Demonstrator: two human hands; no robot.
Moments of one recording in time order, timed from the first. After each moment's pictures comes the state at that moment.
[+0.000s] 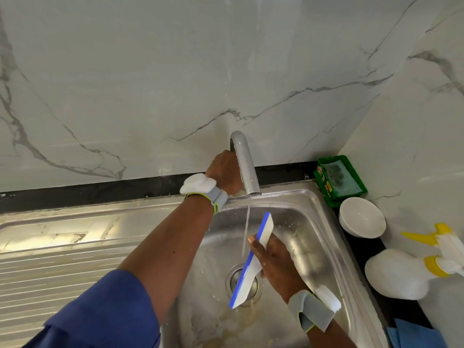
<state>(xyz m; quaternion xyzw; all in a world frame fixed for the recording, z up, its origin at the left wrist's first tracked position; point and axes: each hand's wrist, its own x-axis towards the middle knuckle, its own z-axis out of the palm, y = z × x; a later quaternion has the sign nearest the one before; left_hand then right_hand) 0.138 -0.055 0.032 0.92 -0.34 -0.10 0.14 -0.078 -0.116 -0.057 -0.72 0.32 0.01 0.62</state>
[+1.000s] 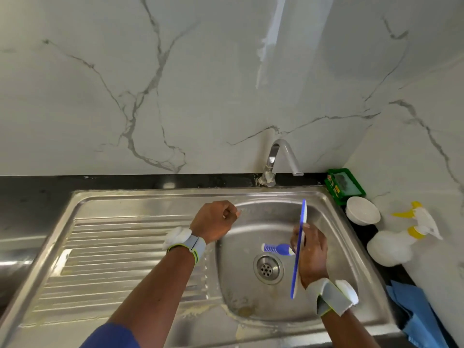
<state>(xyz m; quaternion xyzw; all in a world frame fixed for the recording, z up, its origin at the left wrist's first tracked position) 0.033 0.169 0.007 0.89 -0.26 -0.12 0.34 -0.134 -0.002 0.025 -0.62 0.34 -0.28 0.65</state>
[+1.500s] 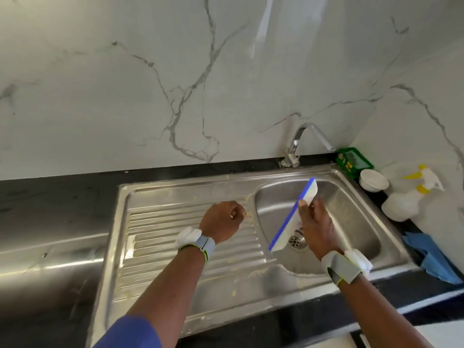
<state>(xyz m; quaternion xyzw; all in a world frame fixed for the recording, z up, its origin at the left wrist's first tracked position) 0.030 0.328 -0.003 0.86 -0.33 -0.13 0.37 -0.140 0.143 0.052 -0.81 0.34 -0.23 0.42</state>
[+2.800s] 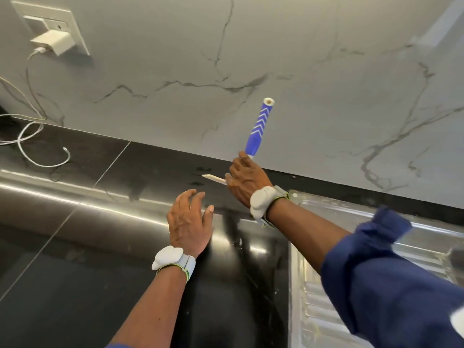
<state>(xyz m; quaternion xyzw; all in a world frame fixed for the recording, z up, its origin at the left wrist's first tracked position) 0.211 0.812 -0.071 0.95 0.00 0.16 0.28 0.280 0.640 0.032 -0.88 -0.28 -0.10 -0.36</state>
